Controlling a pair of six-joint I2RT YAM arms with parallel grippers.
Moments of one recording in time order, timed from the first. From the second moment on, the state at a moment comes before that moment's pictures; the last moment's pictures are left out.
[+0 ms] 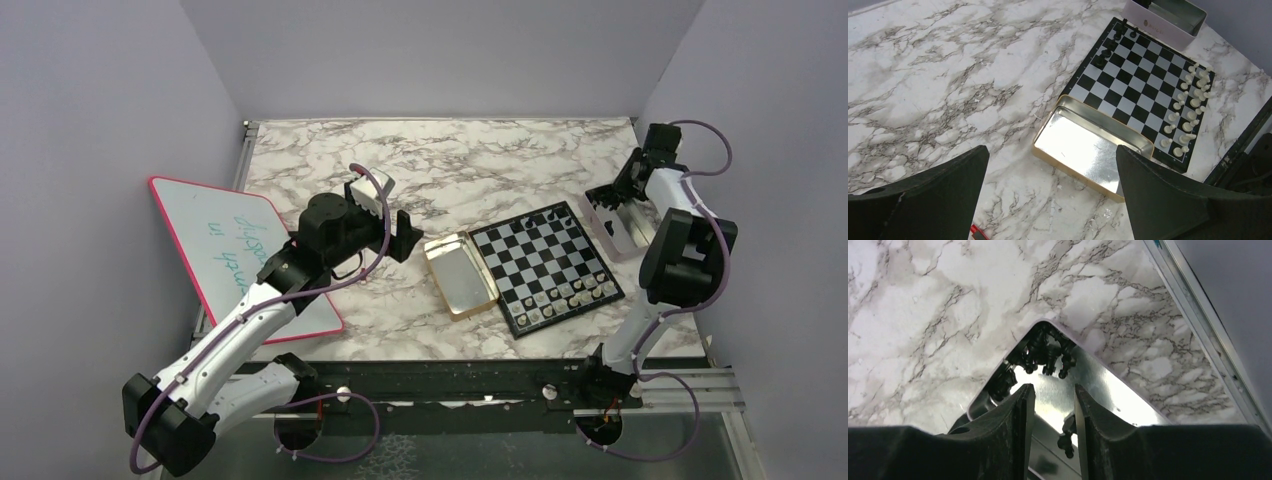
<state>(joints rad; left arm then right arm) -0.60 0.96 0.86 -0.17 0.16 -0.12 -0.28 1.86 1.43 -0.40 0.12 0.25</state>
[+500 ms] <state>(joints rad) -0.61 0.95 0.86 -0.17 0.15 -0.11 -0.32 1.95 1.30 -0.17 0.05 0.32</state>
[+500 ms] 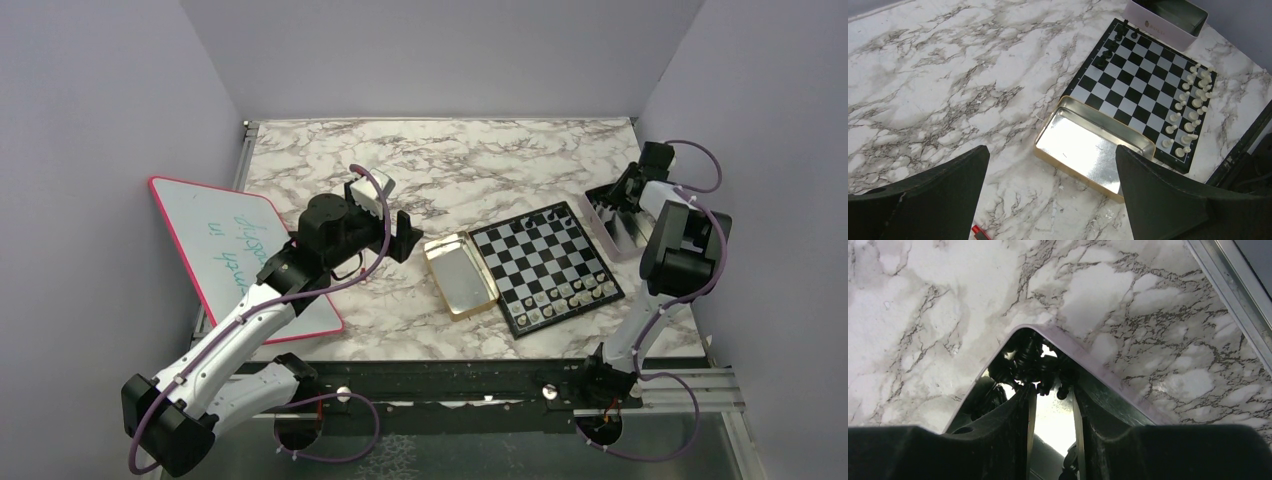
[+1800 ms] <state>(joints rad) -0.61 0.95 0.86 -0.17 0.14 -0.11 -0.33 1.98 1.25 -0.08 0.10 0.46</state>
